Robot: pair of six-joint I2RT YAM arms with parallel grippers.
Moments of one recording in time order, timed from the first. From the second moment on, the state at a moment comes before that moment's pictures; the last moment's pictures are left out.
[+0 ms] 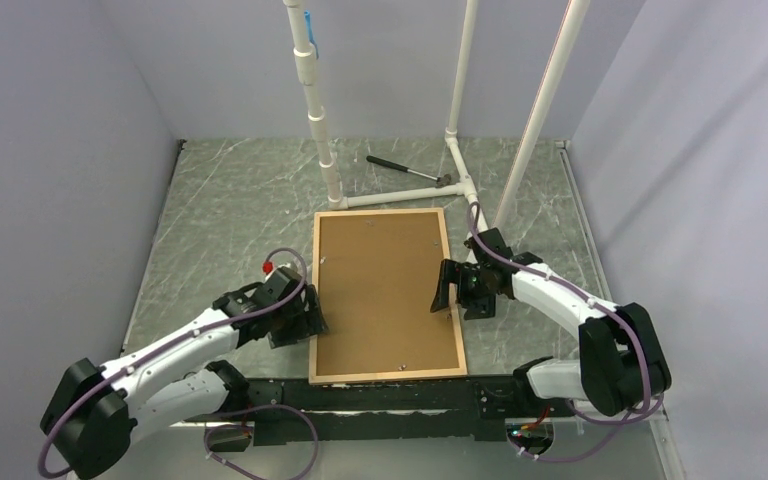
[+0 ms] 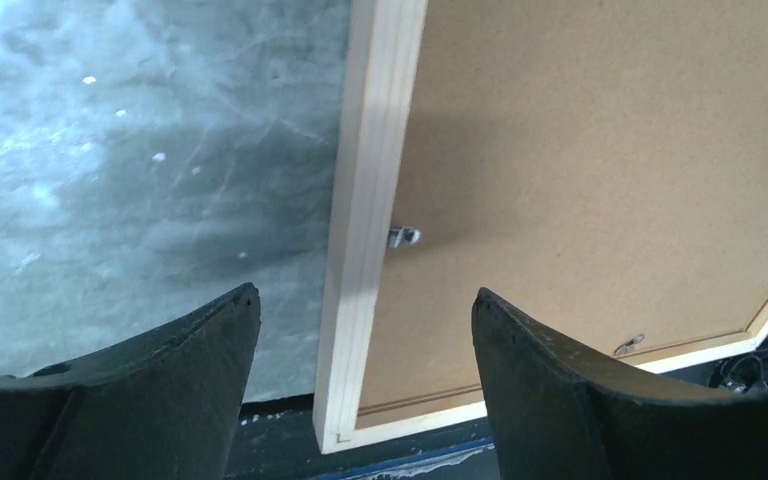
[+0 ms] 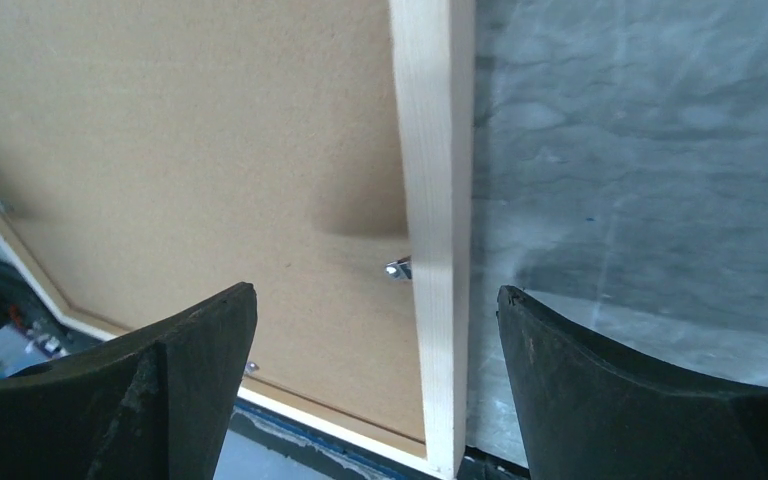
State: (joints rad) left arm -0.71 0.94 0.50 -0.64 -0.05 -0.96; right arm 0.37 1.29 0.66 -0.56 -0.27 0.52
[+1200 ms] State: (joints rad) left arm -0.87 0.89 0.48 -0.68 0.02 -1.01; right arm 0.48 1.03 0.48 -0.58 -0.44 0.63
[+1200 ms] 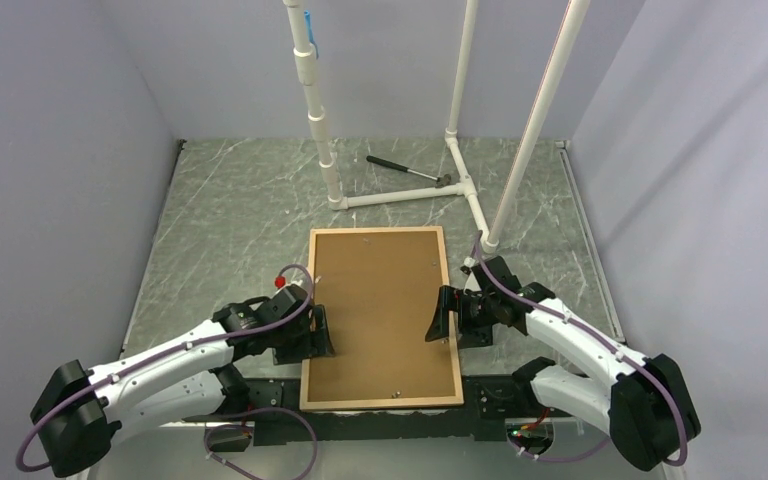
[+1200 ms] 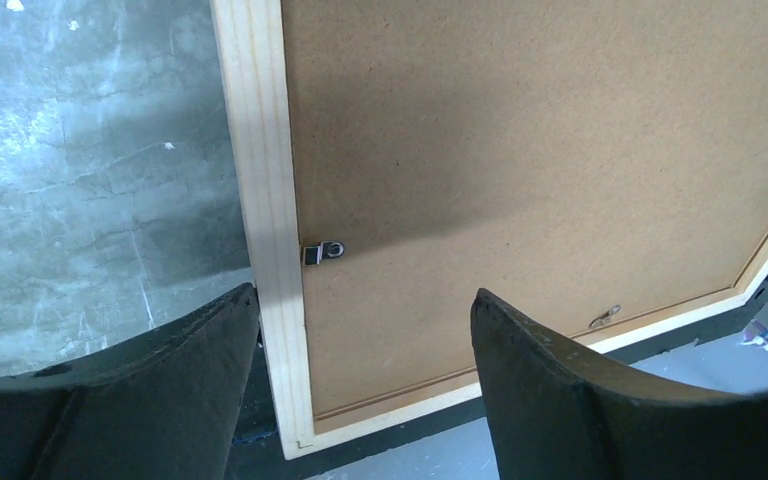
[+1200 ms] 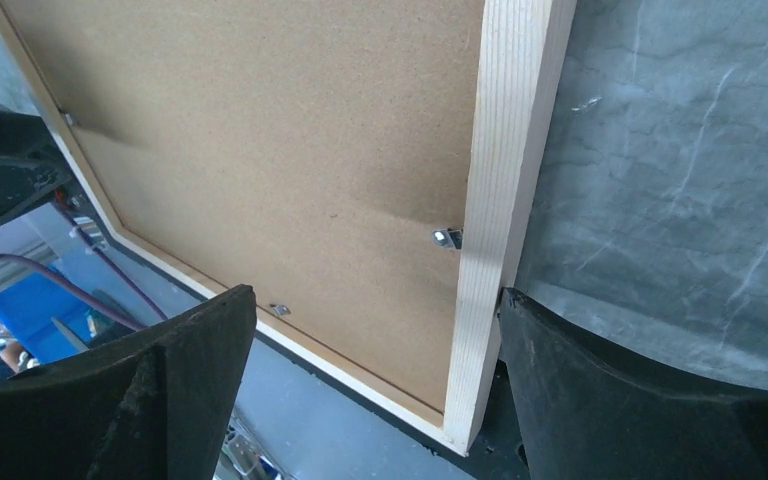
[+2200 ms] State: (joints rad) left arm -0.51 1.43 1.03 -0.73 -0.05 -0.72; right arm 0.36 1.41 0.77 -0.55 -0.28 0.49
